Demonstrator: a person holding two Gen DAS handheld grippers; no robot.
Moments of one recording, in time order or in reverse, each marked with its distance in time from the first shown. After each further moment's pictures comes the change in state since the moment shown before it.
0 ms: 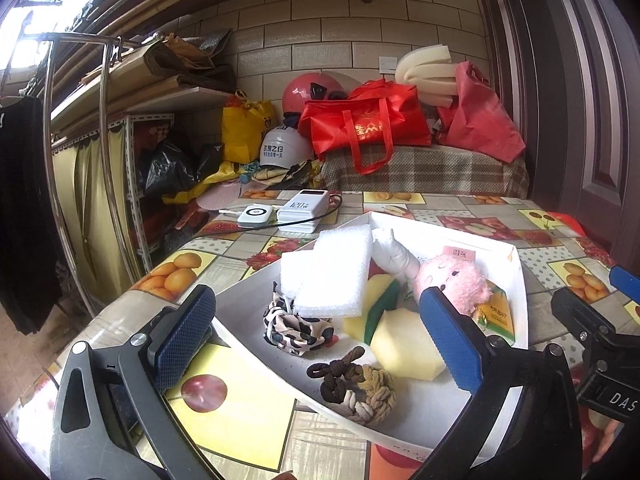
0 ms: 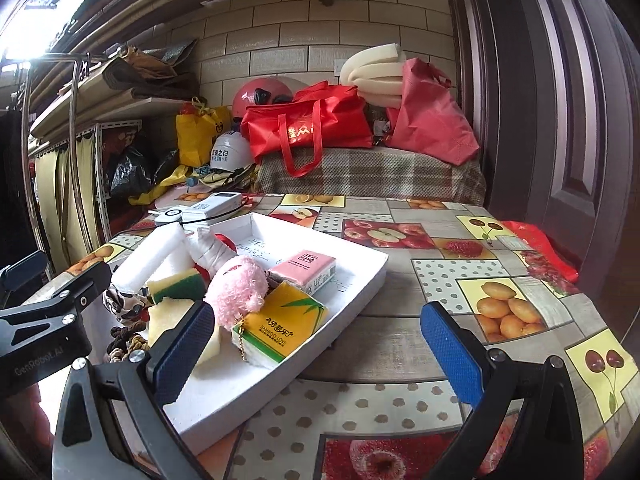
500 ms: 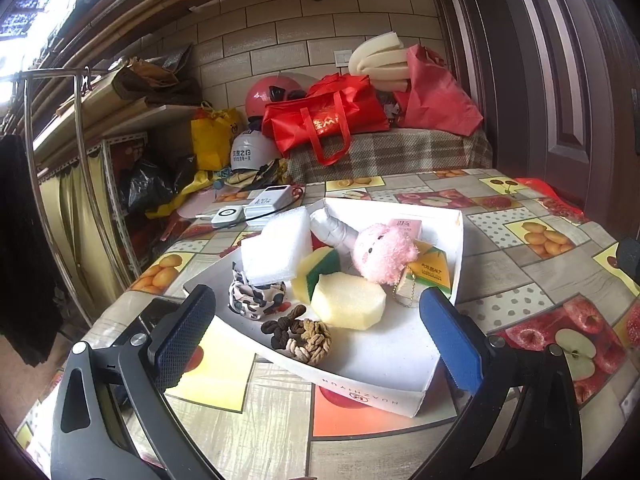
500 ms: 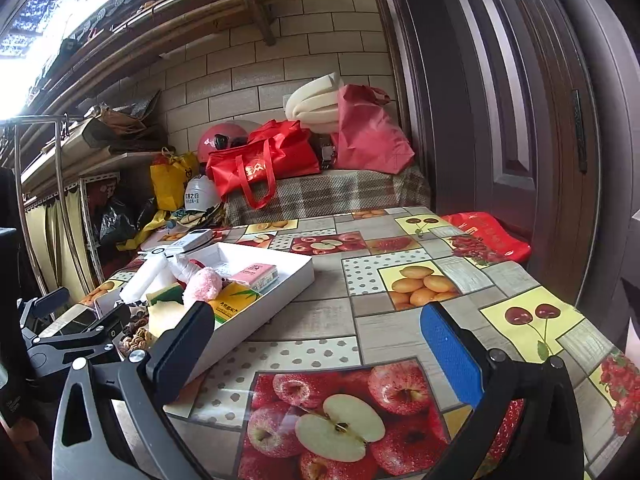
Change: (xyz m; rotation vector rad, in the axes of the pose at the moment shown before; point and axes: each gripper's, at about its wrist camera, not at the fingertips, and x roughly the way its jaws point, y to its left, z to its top) left arm -0.048 -0.042 -0.014 0.116 0.034 -0.090; right arm -0.092 -0.061 -0.021 0.145 -0.073 -0.074
